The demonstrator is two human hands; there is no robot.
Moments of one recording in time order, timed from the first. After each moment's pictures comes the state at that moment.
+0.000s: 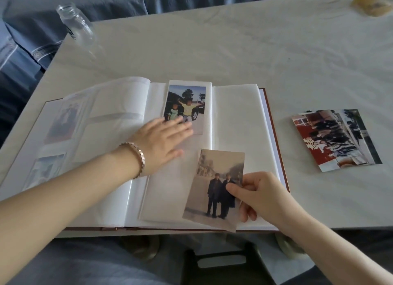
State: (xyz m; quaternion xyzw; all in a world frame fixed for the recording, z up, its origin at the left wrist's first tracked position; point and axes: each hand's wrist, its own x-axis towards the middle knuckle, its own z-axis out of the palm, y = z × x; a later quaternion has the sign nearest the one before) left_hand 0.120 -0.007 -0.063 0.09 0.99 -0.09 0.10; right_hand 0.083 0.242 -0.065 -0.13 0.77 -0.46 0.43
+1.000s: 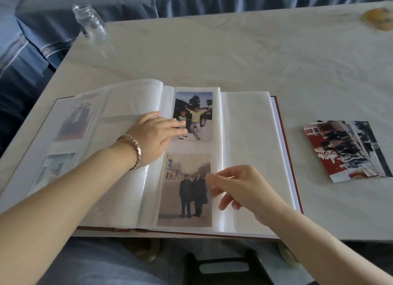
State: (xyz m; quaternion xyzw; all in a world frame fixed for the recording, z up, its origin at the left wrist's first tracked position) left_hand 0.126 -0.047 -0.069 0.05 1.00 0.04 -0.01; right_hand 0.087 0.190 -0.052 -0.09 0.74 -0.48 0.47
